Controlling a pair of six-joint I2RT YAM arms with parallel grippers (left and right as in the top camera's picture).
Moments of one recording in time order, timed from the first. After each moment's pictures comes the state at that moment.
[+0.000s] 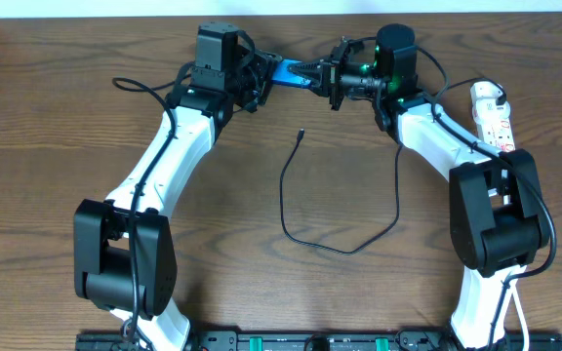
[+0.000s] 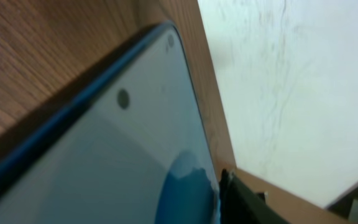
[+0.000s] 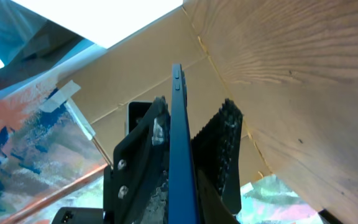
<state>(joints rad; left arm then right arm) -0.24 1.83 1.41 -0.24 0.32 -1.41 0.30 2.07 1.41 0.43 -0.99 1.82</state>
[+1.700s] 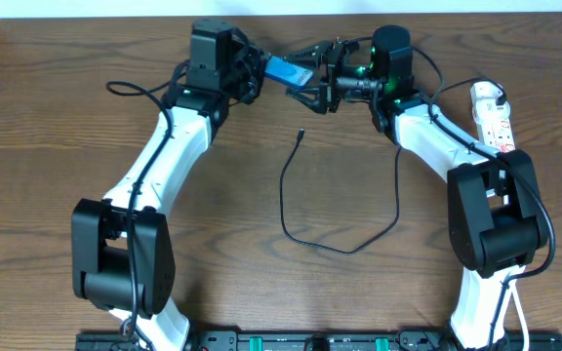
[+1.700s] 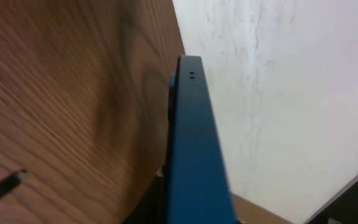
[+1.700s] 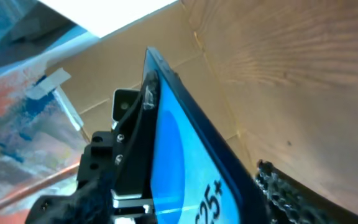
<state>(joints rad) -0.21 1.83 1.40 -0.15 0.28 -1.46 0.31 2.07 1.41 0.40 -1.00 1.71</state>
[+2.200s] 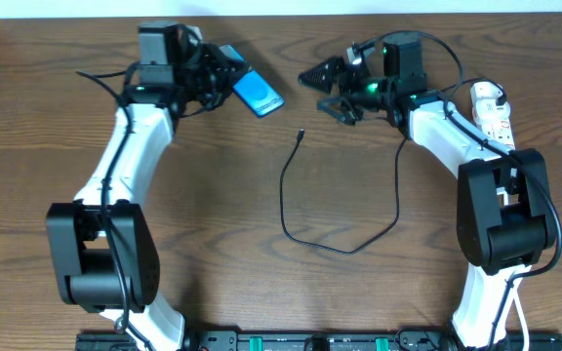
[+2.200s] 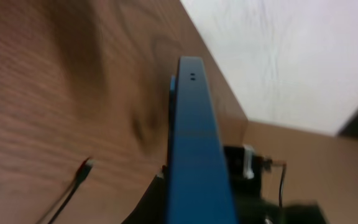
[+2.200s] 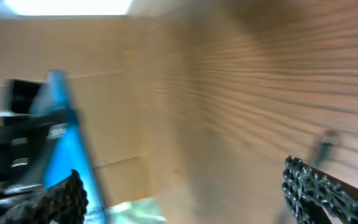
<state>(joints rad) -0.03 1.83 1.40 -0.28 0.71 -0.98 0.25 2.07 1.41 0.00 -0.91 0.96</state>
